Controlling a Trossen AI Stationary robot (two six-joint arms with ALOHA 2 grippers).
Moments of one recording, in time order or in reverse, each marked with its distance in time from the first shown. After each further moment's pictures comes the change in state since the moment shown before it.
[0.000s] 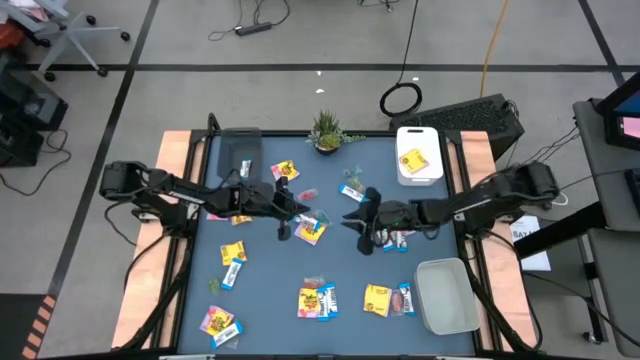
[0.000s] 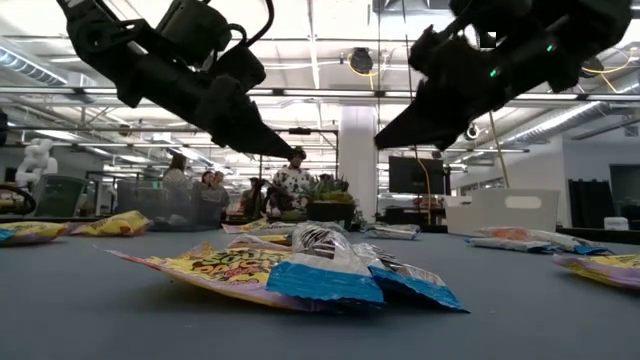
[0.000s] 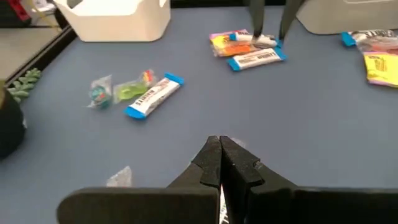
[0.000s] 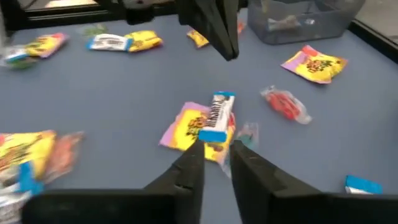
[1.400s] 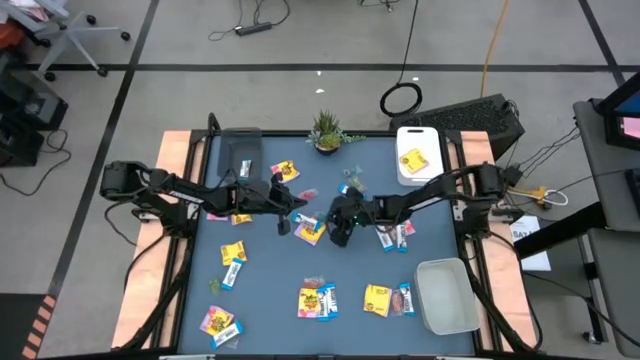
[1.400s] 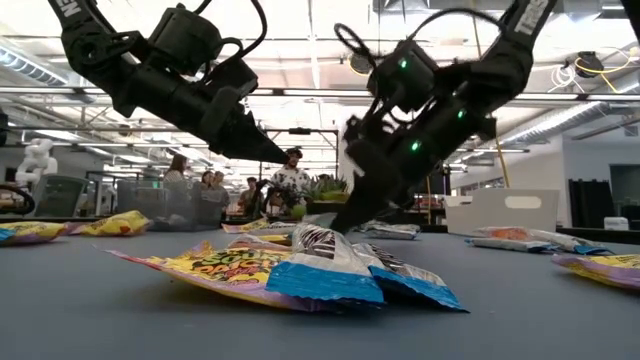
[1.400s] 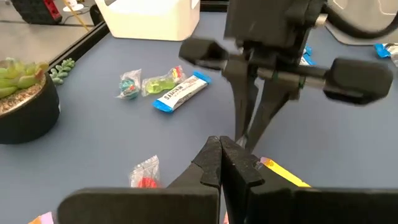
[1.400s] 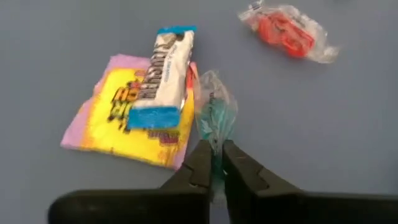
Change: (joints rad) left arm 0.036 0.000 -0.062 0.100 -0.040 -0.046; right arm -0.127 0.394 0.248 -0.105 -0.082 0.106
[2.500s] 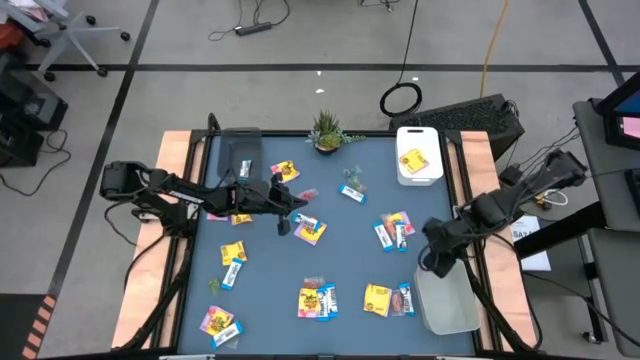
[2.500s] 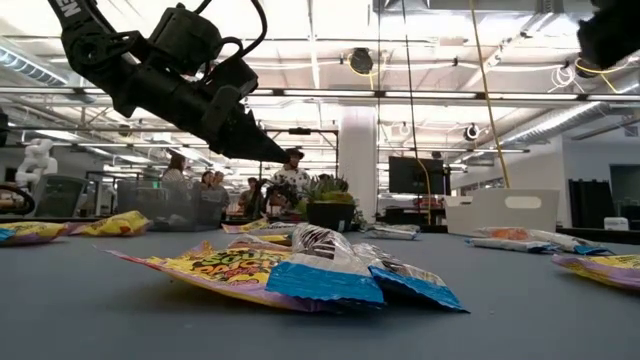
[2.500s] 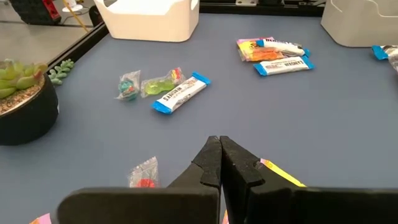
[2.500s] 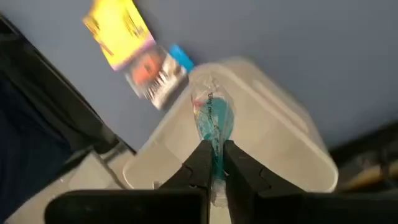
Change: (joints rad) left arm 0.000 0.000 0.000 0.002 0.004 0.001; right arm 0.519 -0.895 -0.001 -1.408 -0.434 1.062
